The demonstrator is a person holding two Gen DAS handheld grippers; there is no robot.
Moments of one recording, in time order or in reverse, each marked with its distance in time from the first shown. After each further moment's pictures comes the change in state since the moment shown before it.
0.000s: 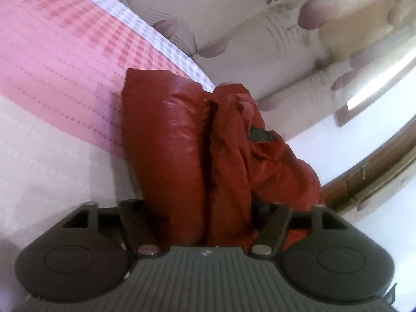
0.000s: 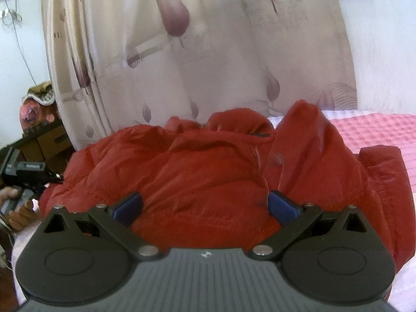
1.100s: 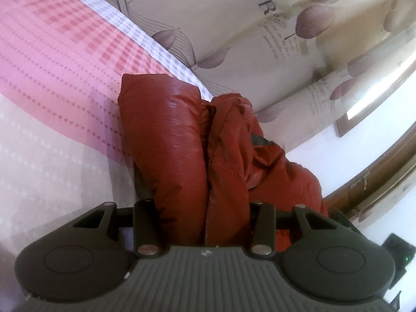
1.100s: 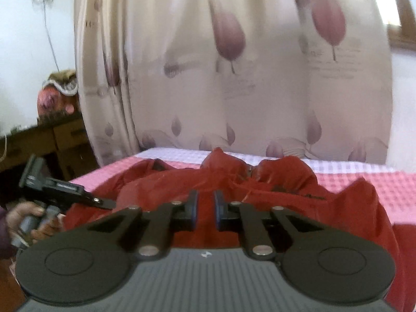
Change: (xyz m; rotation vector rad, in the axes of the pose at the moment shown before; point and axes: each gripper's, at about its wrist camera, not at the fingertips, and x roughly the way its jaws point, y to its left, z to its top) left arm 0.007 -0.005 -0.010 -0.015 -0.086 0.011; right arm 0.017 0.079 0.056 -0.158 -0.027 0.035
